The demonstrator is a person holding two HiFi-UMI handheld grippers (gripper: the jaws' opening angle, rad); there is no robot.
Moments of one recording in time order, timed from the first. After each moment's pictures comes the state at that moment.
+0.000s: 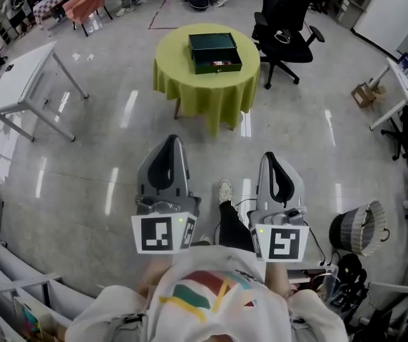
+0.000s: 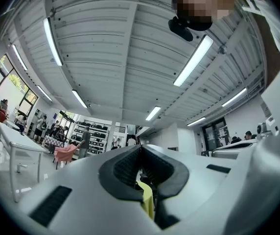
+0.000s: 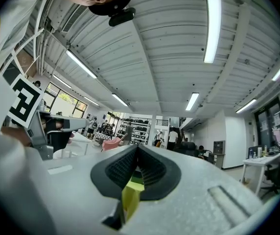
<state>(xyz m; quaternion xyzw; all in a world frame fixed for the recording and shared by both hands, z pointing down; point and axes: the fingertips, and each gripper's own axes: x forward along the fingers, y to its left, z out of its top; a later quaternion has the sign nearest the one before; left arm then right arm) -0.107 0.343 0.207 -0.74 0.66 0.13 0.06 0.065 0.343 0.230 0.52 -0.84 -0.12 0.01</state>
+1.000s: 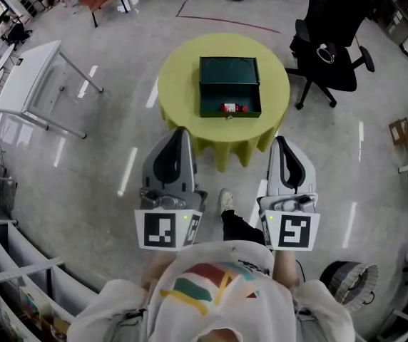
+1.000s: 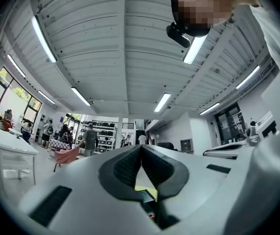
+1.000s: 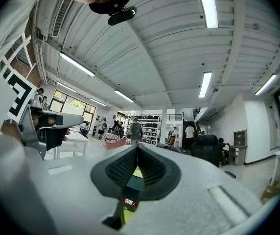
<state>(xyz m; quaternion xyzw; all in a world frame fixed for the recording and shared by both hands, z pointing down) -0.096 0.013 0.203 -0.70 0.70 0.09 0.06 0.065 -0.030 0.236 0.45 -0.89 -0.08 0.00</state>
